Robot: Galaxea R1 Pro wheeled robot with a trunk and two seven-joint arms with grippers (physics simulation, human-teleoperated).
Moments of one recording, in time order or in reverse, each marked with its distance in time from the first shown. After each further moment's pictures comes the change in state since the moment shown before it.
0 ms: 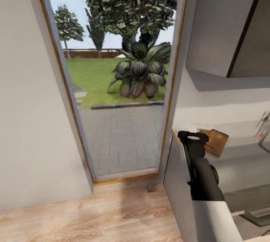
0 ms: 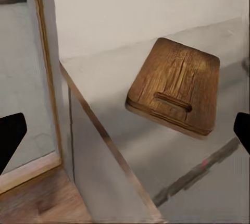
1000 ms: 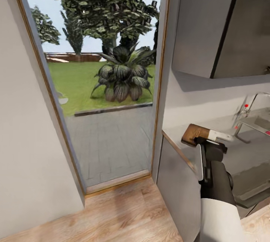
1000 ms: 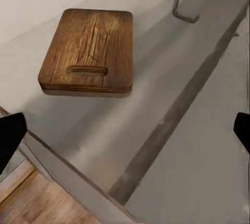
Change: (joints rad) left arm 0.000 -0.001 -0.001 0.007 0.000 0.000 -0.001; right arm 0.001 0.000 -0.251 0.000 -0.012 -0.027 0.004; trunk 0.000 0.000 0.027
